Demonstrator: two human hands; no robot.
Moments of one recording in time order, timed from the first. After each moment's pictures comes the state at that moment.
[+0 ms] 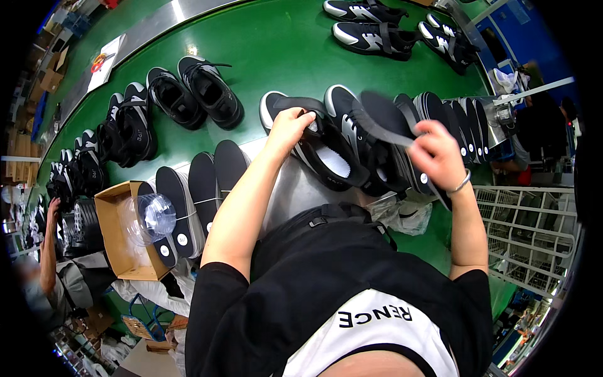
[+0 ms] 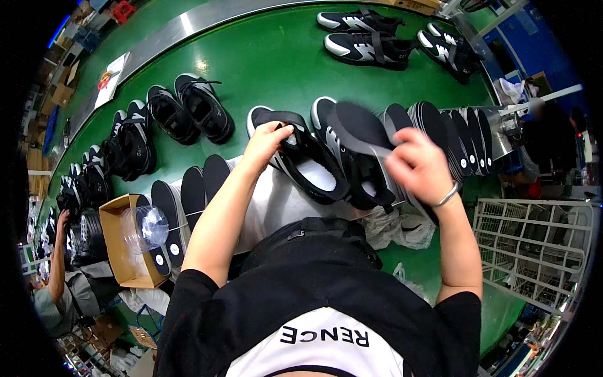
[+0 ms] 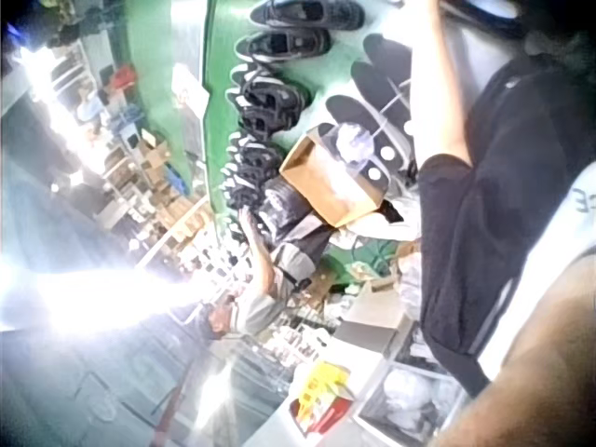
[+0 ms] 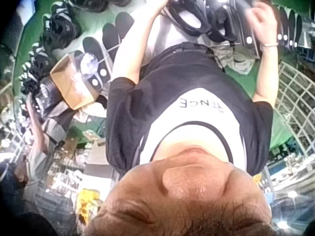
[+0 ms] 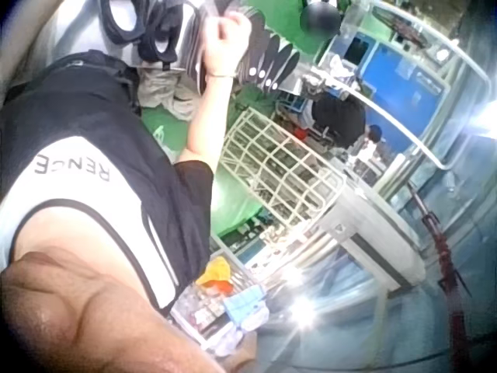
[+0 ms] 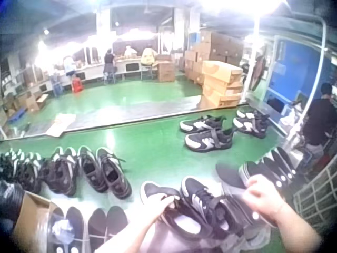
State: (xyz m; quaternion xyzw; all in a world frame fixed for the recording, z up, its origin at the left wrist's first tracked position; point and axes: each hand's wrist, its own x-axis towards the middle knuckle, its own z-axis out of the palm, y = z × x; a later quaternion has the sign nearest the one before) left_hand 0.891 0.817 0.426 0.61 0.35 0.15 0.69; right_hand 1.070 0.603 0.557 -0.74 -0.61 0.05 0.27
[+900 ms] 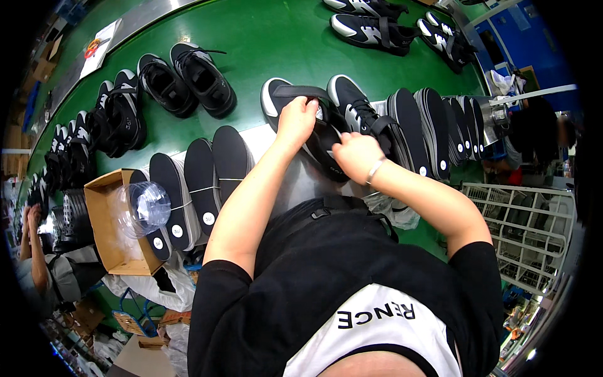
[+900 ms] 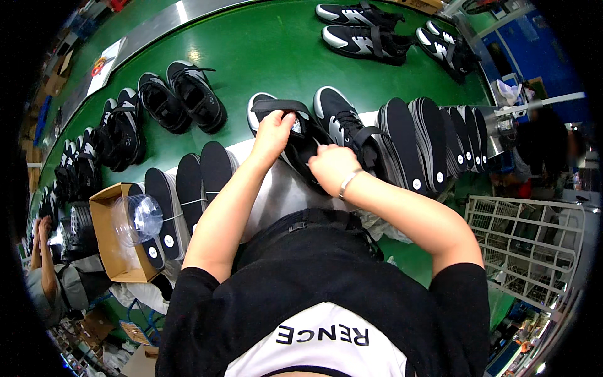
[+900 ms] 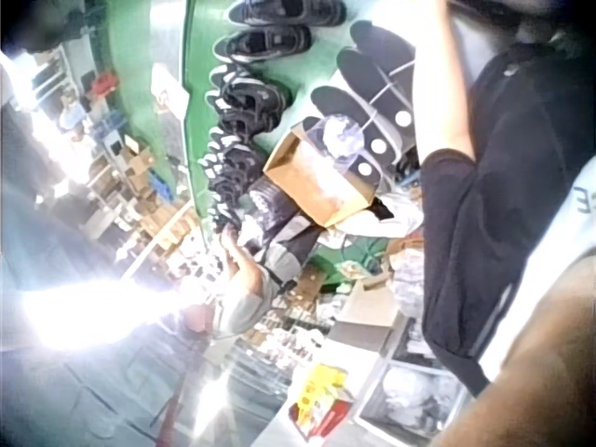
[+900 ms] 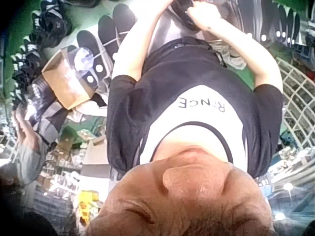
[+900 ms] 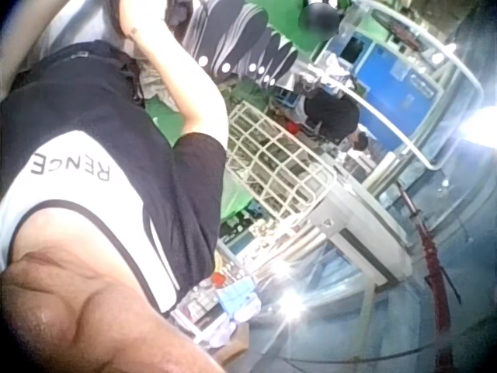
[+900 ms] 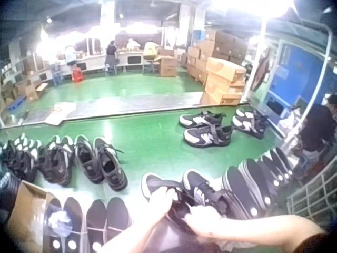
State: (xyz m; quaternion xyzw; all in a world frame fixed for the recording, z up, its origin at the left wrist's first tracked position) left_hand 0.896 0.802 0.414 0.72 0.38 0.27 0.51; right_hand 0.977 0.677 0.484 -0.70 -0.70 0.11 -0.12
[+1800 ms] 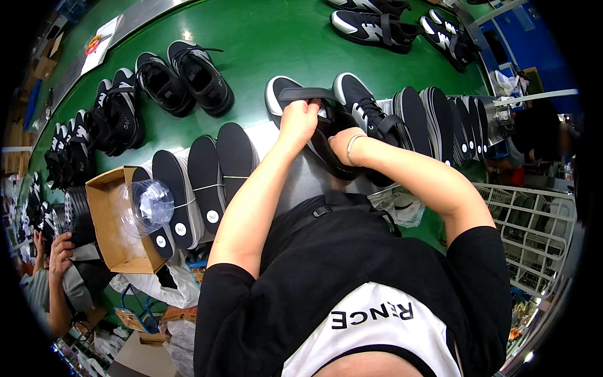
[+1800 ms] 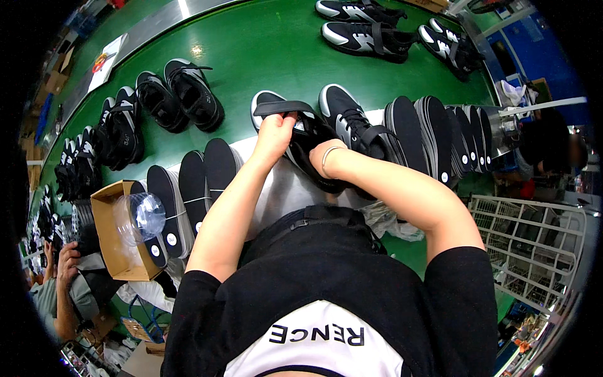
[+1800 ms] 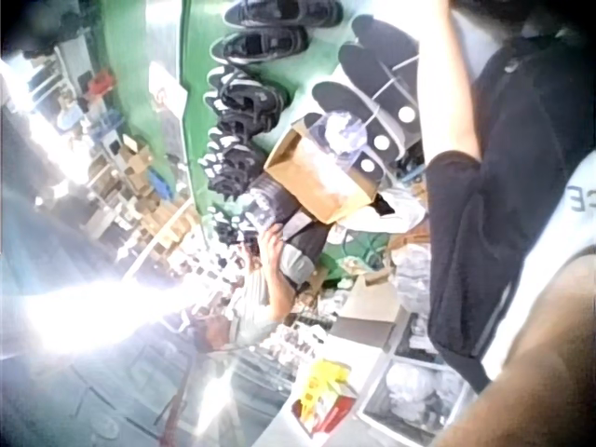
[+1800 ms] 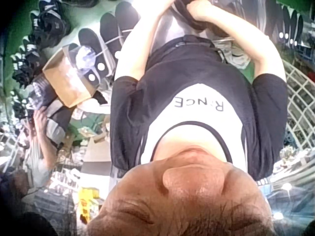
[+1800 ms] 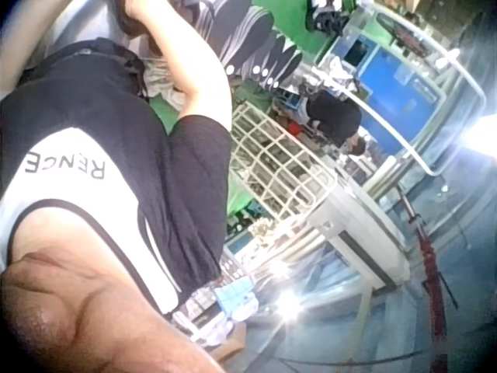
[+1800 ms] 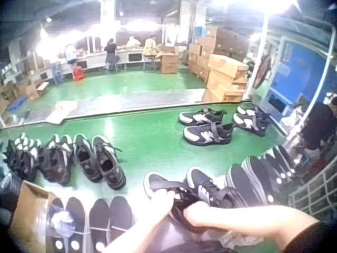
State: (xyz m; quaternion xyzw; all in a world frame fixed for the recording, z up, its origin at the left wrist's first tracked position) left_hand 0.893 0.805 0.413 0.70 0.38 0.25 0.55; right_hand 0.981 0.722 0.461 -0.61 -0.63 0.31 -0.37
